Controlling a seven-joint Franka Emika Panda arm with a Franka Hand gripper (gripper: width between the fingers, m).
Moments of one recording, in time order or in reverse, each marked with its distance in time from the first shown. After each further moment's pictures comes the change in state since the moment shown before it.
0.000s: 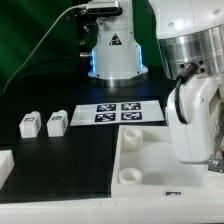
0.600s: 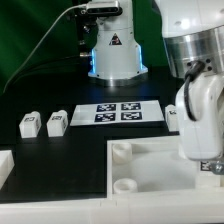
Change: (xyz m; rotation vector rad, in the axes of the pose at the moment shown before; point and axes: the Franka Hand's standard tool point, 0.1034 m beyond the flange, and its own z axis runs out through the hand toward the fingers) arm -0.009 0.012 -0.002 0.003 -0.005 -0.026
